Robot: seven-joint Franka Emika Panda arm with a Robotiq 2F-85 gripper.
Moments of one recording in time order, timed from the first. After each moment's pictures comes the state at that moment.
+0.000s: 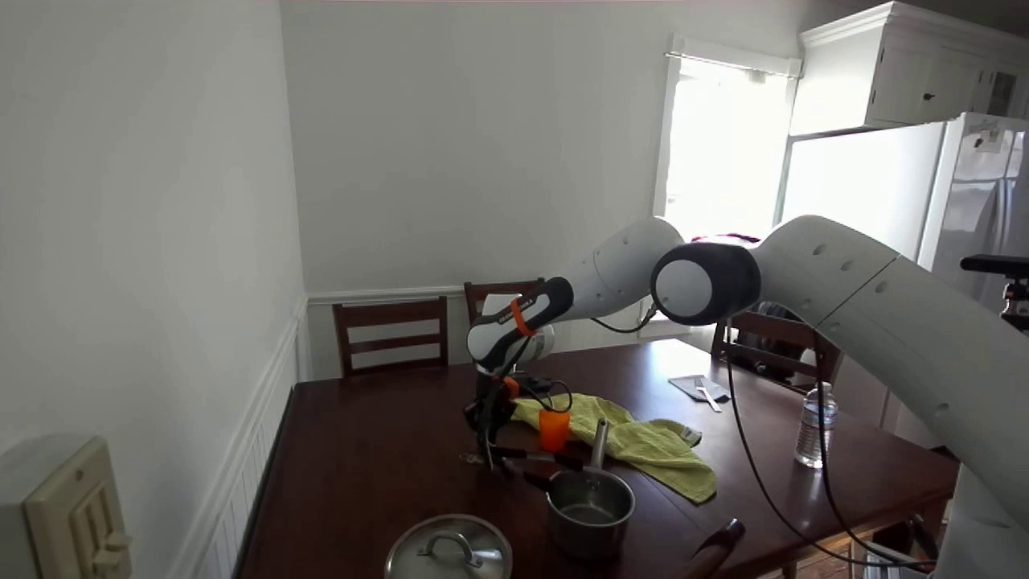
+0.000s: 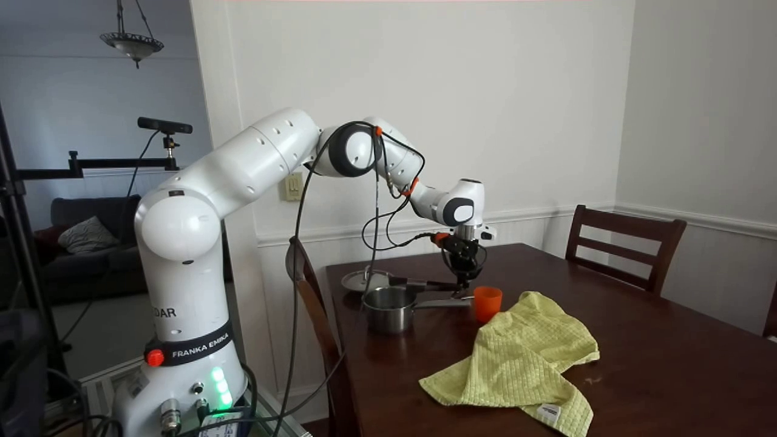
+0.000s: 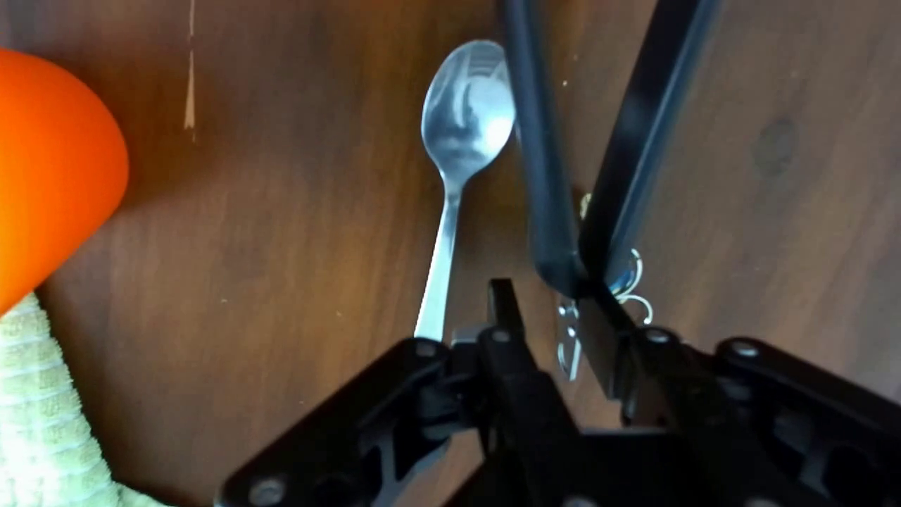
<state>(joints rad) -0.15 0.99 0.00 -1.23 0.12 2.28 0.09</state>
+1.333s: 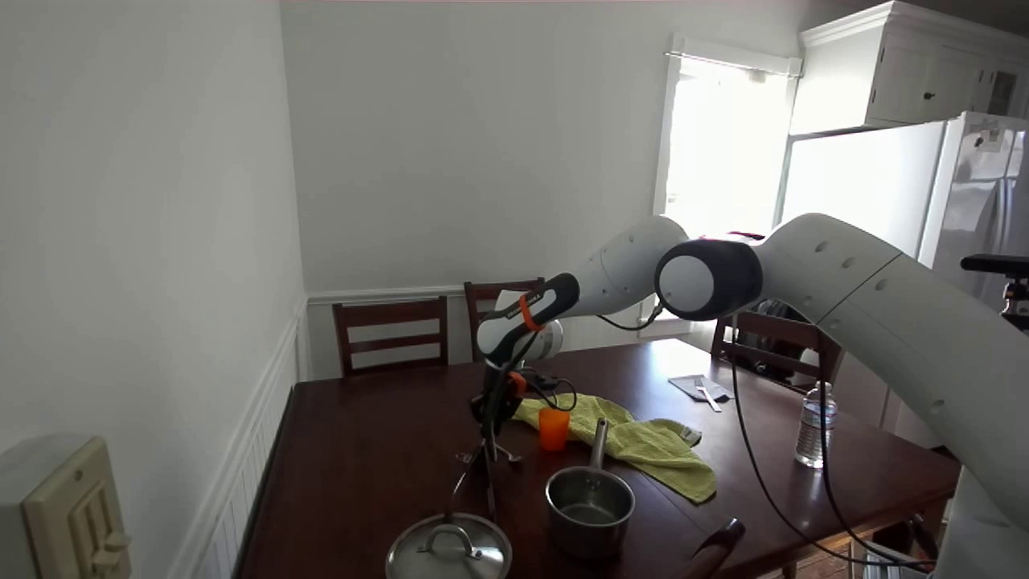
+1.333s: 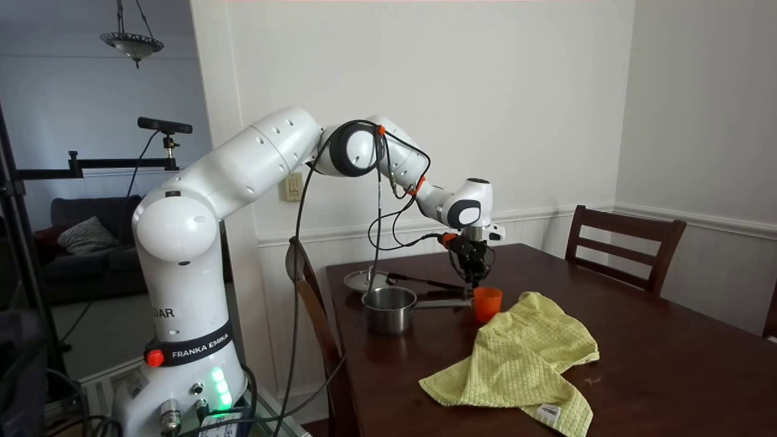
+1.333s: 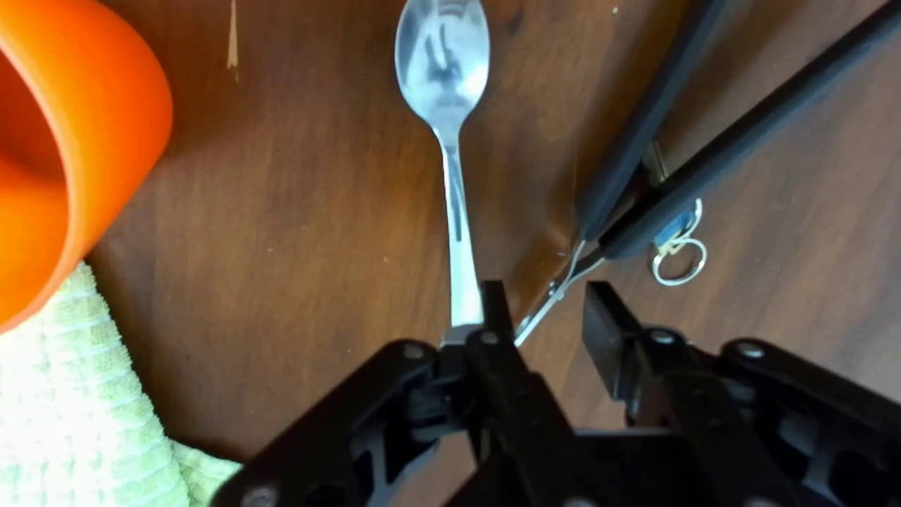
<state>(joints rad) -0.20 0.98 0.02 -1.25 0.17 2.35 0.04</state>
